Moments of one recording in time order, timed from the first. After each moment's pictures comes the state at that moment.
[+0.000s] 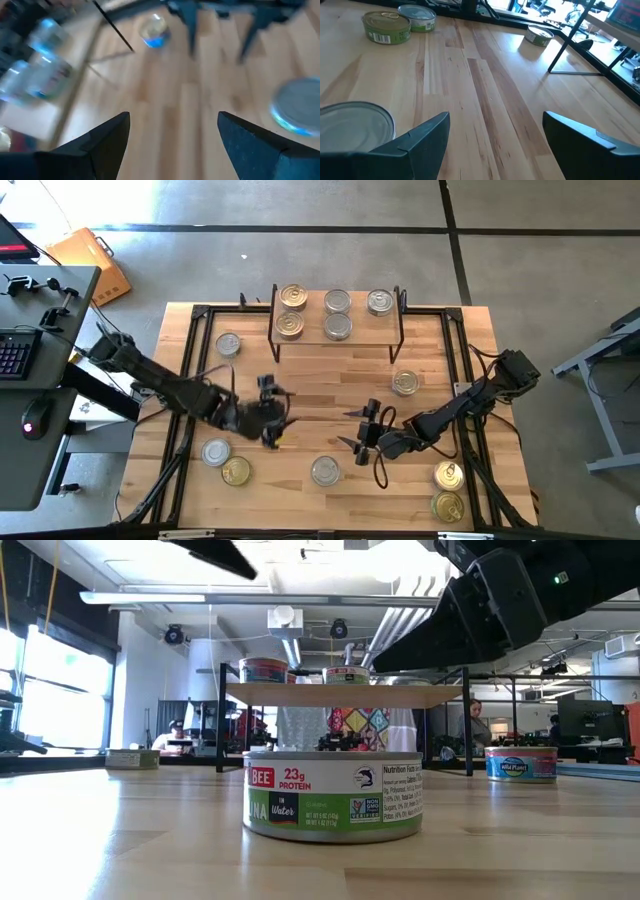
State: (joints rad) left arm -0.46 1.36 1.05 -0.47 -0.68 -0.08; right arm 0.50 1.68 0.71 0.48 0.74 0.10
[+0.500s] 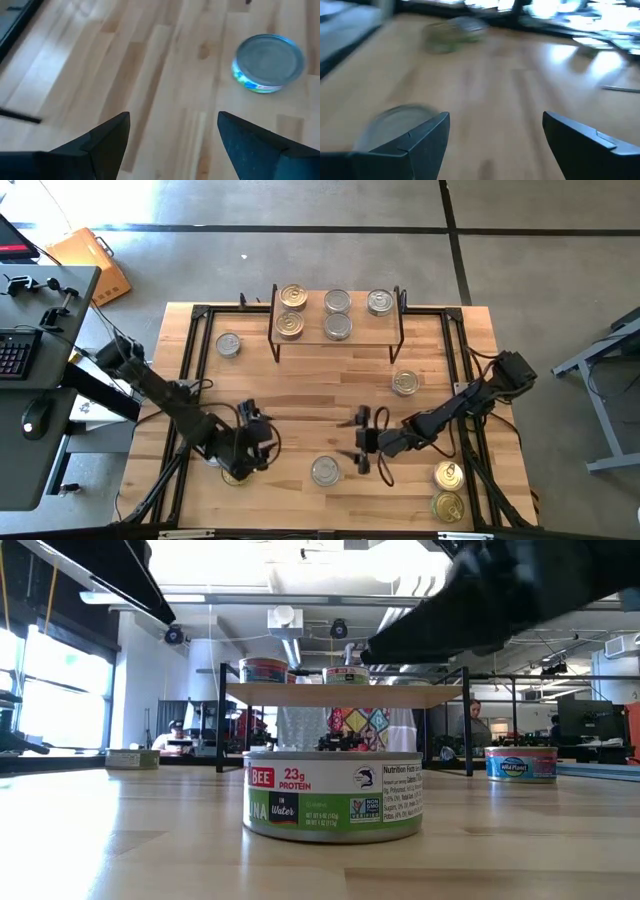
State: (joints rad) left arm -0.67 1.47 1.05 -0.73 -0.70 -0.70; right arm 0.48 1.71 0.71 0.59 0.47 0.04
